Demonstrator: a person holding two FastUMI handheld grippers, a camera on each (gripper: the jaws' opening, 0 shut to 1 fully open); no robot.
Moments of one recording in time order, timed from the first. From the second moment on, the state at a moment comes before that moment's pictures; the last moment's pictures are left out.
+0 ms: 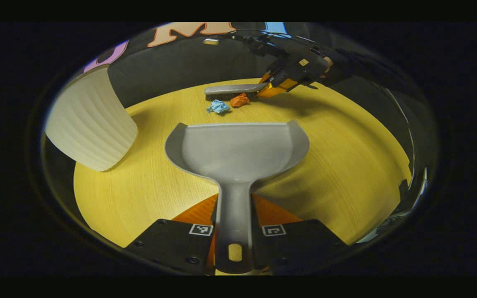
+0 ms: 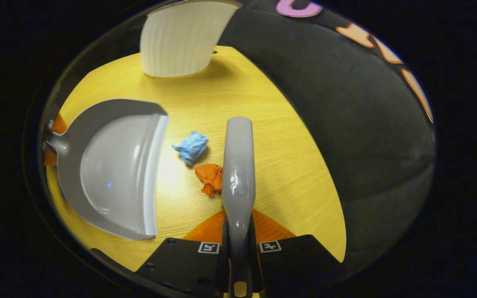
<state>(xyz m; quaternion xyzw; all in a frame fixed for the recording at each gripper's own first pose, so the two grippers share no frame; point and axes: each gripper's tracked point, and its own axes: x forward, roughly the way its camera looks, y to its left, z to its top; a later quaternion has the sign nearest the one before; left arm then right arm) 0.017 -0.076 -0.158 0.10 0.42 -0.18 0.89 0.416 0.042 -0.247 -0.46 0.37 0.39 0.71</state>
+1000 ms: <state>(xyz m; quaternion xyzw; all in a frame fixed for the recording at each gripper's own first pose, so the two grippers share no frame) 0.036 -0.083 -0.149 0.07 0.25 -0.17 0.95 0.423 -0.024 0.013 -0.14 0.26 0.25 0.92</state>
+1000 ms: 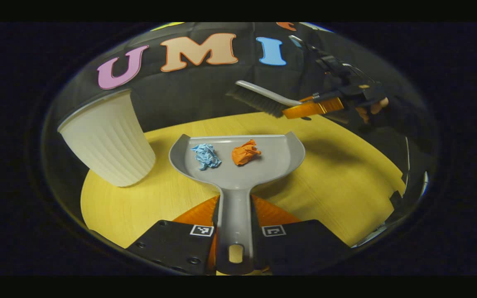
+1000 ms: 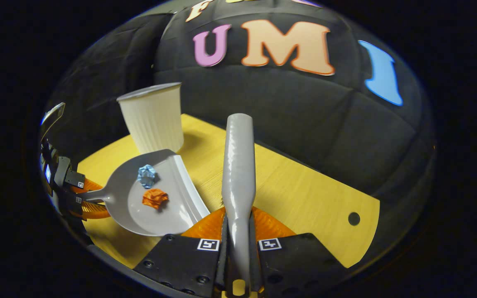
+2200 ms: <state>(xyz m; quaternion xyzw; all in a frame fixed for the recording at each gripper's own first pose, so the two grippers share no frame) 0.055 -0.036 -0.131 0.44 0.17 0.09 0.88 0.242 -0.032 -0.086 0.00 0.36 0.25 0.90</state>
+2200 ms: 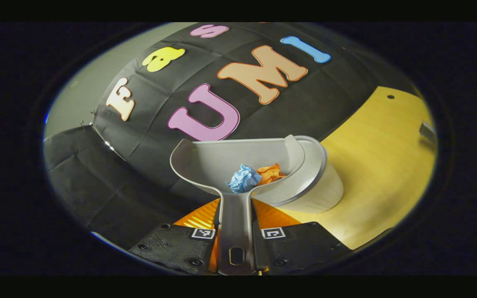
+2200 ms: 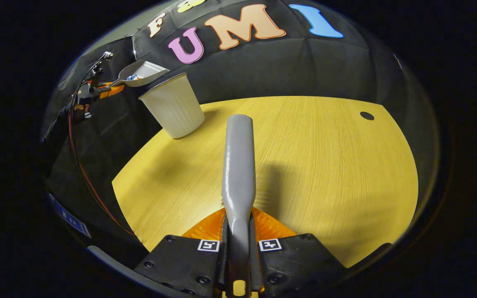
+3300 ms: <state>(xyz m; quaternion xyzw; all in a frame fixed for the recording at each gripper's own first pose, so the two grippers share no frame) -0.001 -0.060 -0.145 0.41 0.13 0.10 0.89 0.195 -0.027 -0.052 0.03 0.32 0.26 0.91</state>
